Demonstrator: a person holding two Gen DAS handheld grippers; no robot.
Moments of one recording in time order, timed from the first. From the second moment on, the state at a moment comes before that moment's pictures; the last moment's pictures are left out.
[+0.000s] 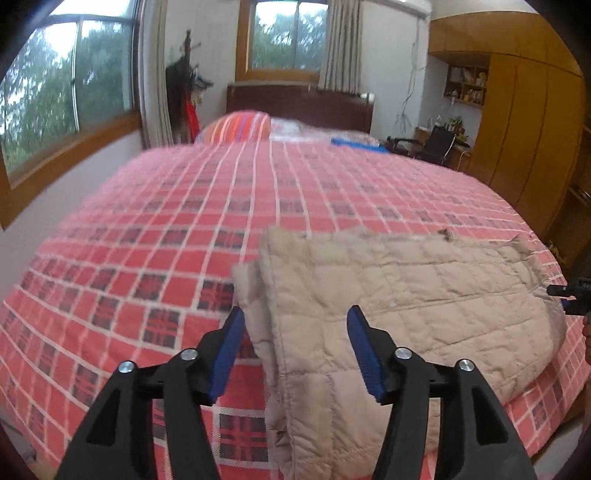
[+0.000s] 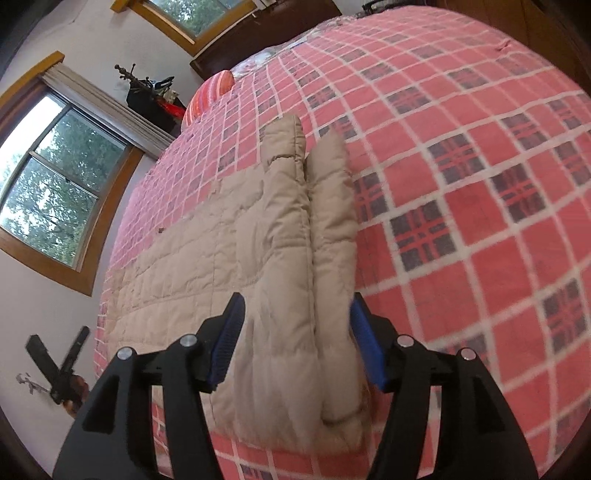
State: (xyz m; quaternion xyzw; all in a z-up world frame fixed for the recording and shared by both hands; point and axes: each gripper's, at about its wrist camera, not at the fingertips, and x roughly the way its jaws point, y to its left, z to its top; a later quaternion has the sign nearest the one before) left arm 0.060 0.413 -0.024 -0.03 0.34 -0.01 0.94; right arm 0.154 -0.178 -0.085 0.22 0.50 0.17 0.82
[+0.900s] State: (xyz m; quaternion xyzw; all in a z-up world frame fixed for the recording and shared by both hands) left arm 0.127 0.307 -0.095 -0.06 0.48 -0.11 0.87; right arm 0.126 -0.183 -0.127 0.25 0.53 0.20 0.79
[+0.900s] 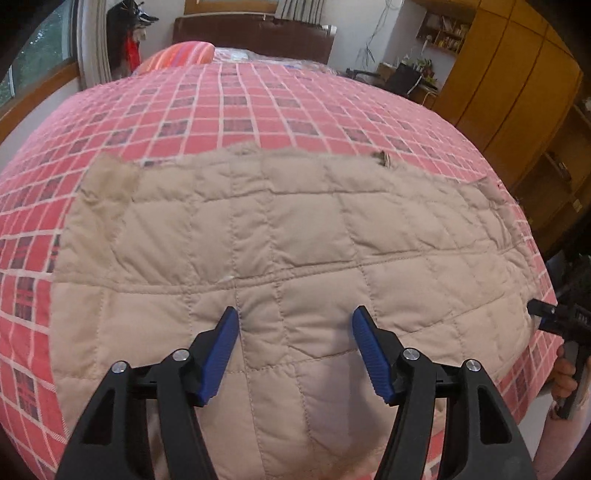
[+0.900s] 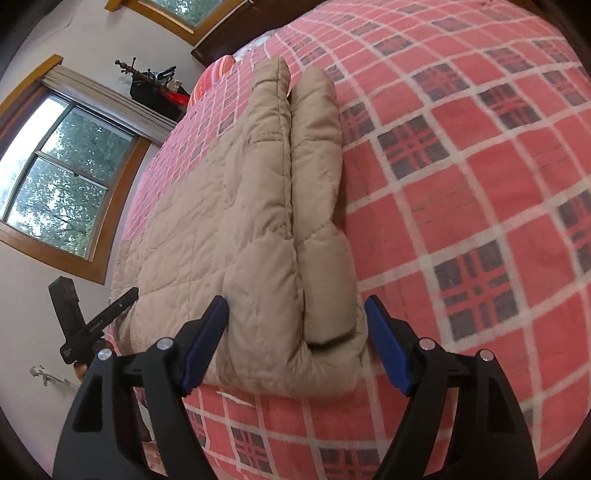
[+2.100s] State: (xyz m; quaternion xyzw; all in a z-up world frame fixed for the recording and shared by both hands) left arm 0.179 0.307 -0.063 -0.14 0.52 -0.25 0.80; right arm 0.108 -0.070 -0.023 0.08 0.47 0.18 0.86
